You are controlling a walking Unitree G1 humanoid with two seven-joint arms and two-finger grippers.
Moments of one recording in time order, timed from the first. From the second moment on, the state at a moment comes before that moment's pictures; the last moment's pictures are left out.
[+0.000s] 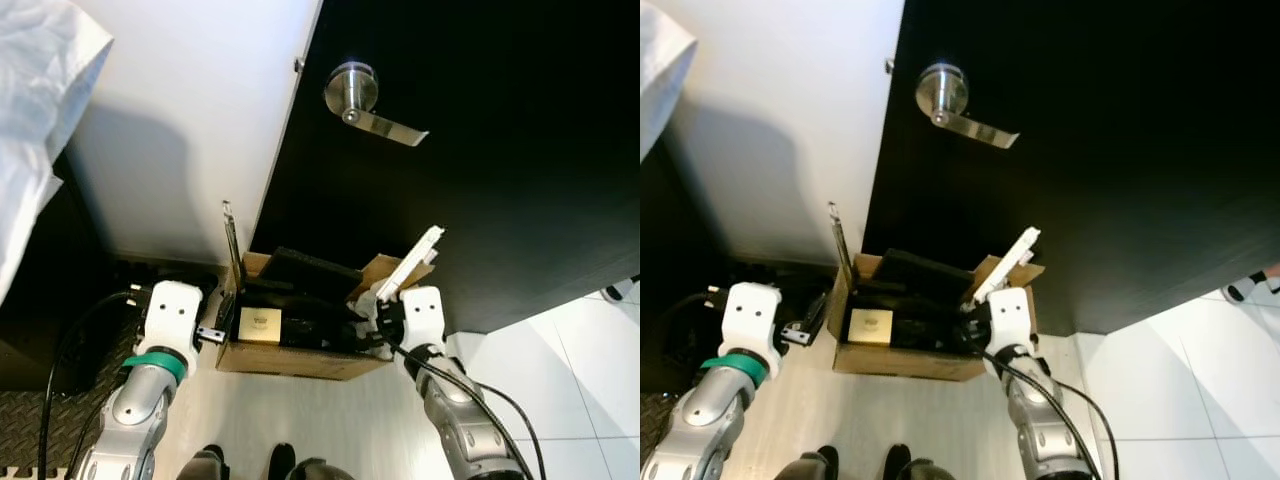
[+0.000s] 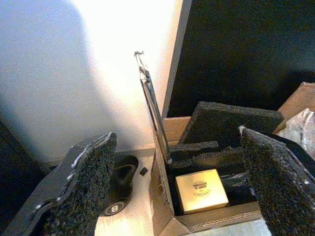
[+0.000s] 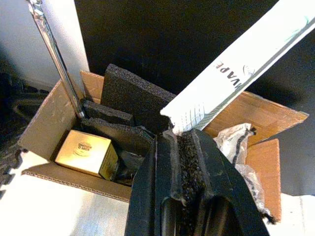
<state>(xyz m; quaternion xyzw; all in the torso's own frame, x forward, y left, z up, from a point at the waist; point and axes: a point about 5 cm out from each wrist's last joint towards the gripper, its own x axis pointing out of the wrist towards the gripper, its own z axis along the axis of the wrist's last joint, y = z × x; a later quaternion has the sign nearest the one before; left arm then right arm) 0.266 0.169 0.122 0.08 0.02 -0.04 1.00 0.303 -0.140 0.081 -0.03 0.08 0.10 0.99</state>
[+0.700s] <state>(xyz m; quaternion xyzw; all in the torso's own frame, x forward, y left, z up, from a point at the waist) 0.264 0.165 0.121 0.07 0.02 -0.05 1.00 0.302 -0.143 0.080 -0.02 0.08 0.10 0.99</state>
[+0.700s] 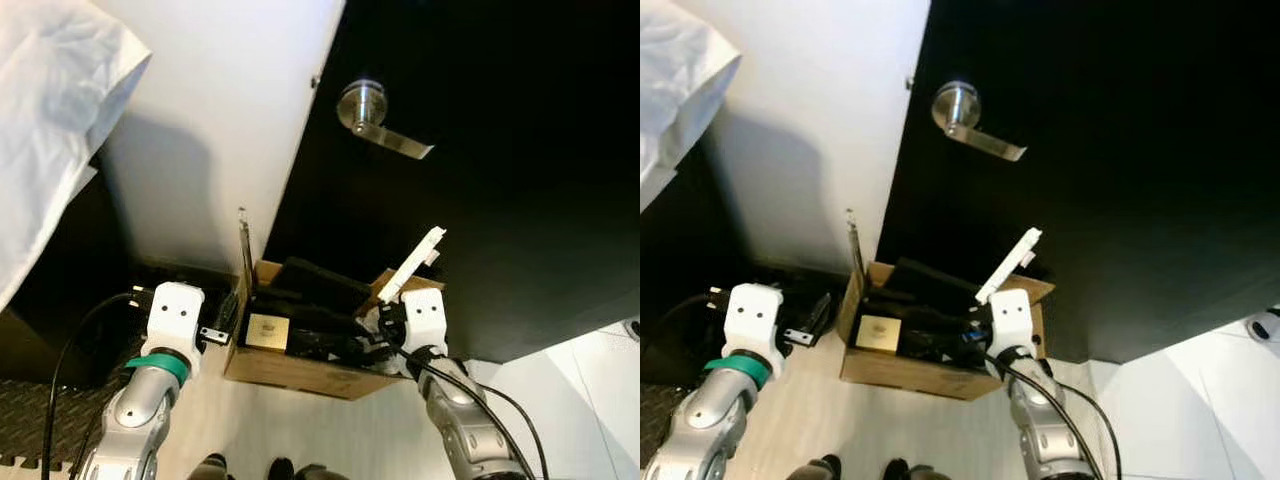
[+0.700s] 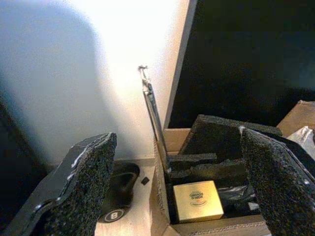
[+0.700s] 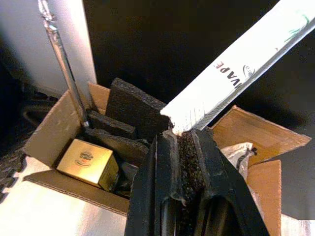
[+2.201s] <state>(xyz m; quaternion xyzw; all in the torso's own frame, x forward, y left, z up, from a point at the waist) 0.264 0.165 0.125 0.07 0.00 -0.06 1.00 0.308 -0.145 0.082 -0.04 0.08 0.10 0.99</state>
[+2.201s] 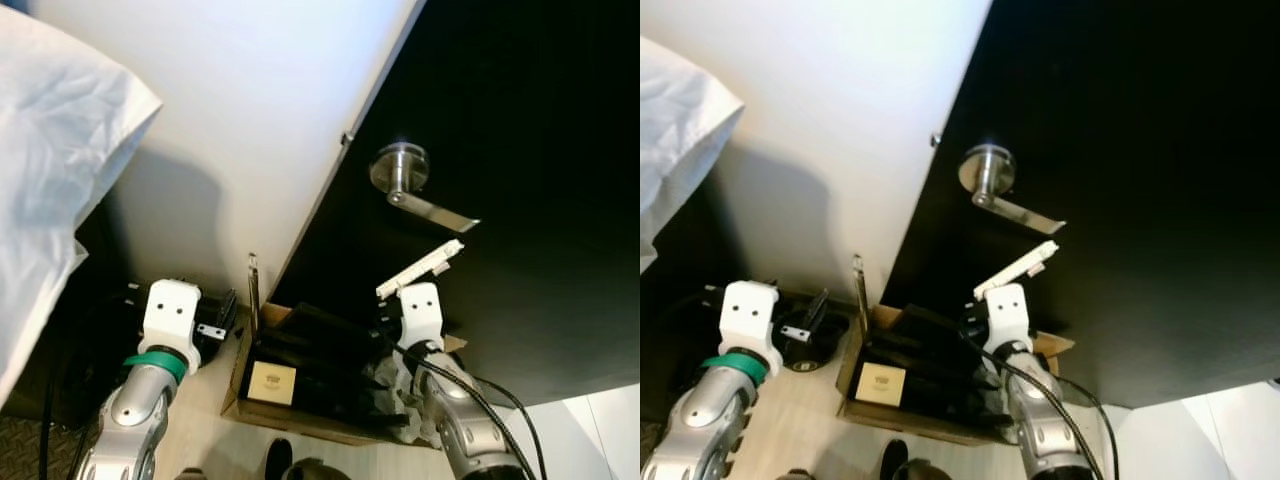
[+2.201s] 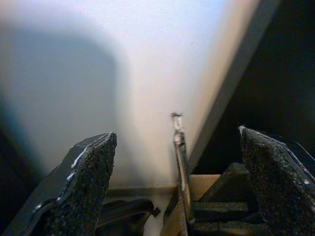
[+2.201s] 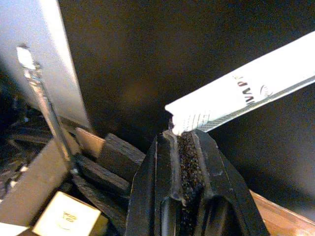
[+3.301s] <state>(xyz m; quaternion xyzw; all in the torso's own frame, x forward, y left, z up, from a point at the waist) 0.262 0.157 0.121 0.08 0.01 -0.09 0.99 0.302 -0.182 0.048 -0.08 0.18 0.07 0.98</state>
